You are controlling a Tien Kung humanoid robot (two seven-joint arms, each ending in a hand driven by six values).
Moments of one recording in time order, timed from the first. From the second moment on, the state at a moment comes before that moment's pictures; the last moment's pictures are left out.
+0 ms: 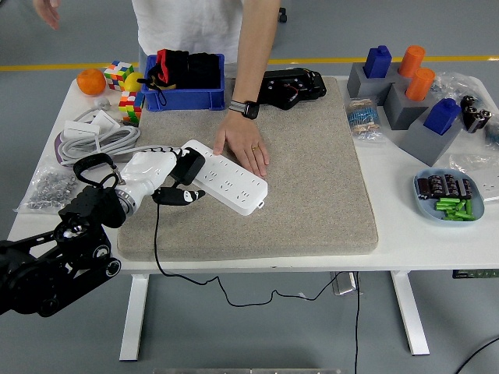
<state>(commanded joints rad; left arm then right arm) -0.62 0.38 -0.51 -1.20 1.86 0.23 0.37 0.00 -0.29 1.00 0.37 -0.95 -0.09 -0.13</state>
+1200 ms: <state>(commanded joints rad) -0.65 0.33 -0.48 -1.12 1.83 0.23 0.36 0.00 -0.29 0.99 0.37 -0.95 -0.09 -0.13</state>
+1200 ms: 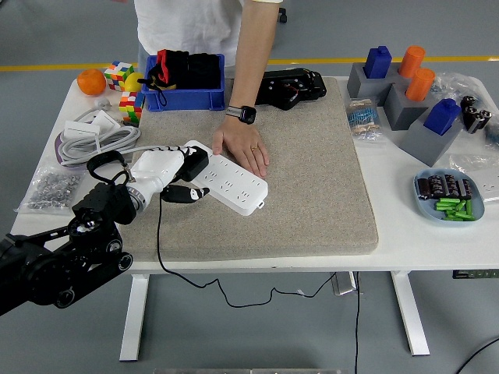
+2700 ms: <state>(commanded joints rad) -0.27 0.23 -1.42 -1.30 1.50 0.51 -0.07 0.00 -0.29 0.98 0.37 -0.95 -0.09 -0.13</state>
